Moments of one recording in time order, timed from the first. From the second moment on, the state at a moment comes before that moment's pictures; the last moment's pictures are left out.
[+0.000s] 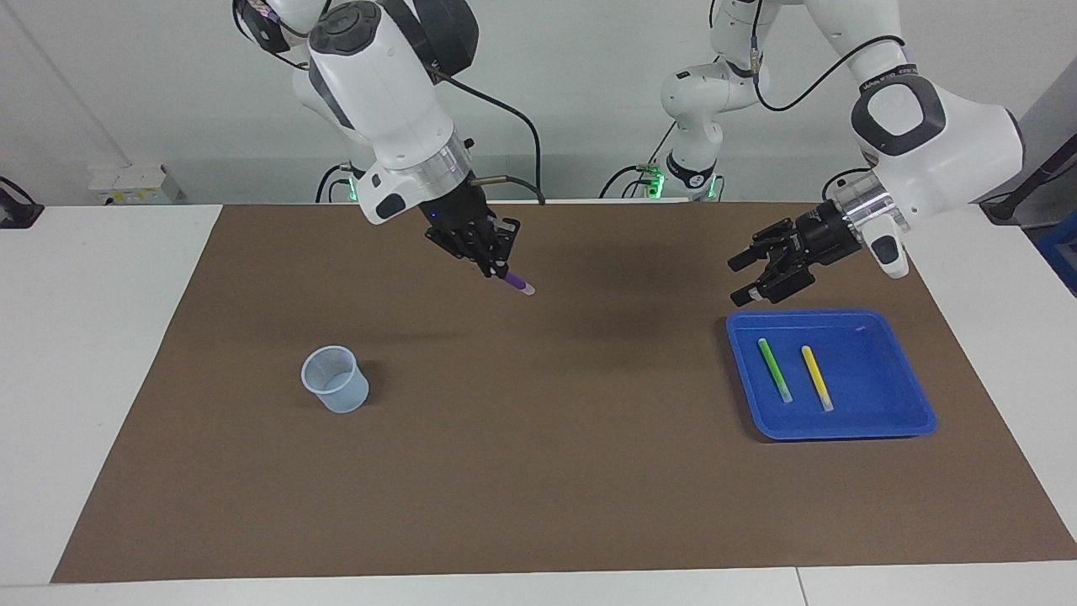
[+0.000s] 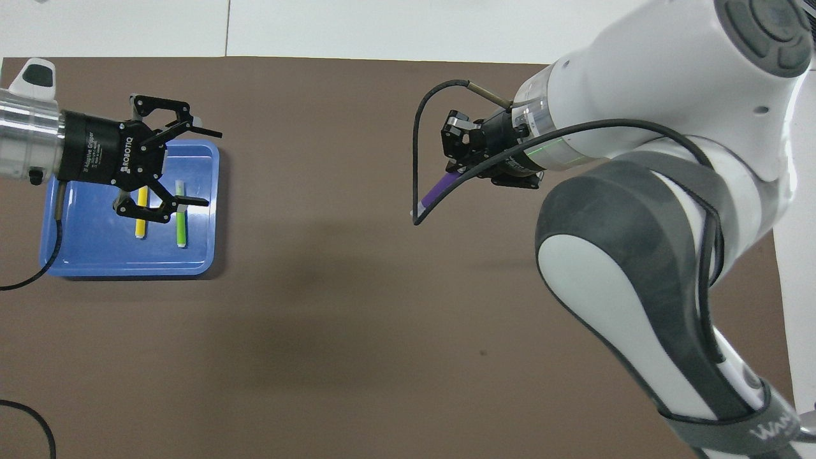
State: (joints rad) left arm 0.19 0.13 -0.24 -1.69 -0.79 1.78 -1.00; right arm -0.08 0.36 0.62 -1.28 0.09 1.80 0.94
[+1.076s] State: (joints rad) left arm -0.03 0.10 -0.24 -1.71 -0.82 1.95 -1.46; right arm 0.04 0.37 0.62 -1.37 0.15 2.06 1.55
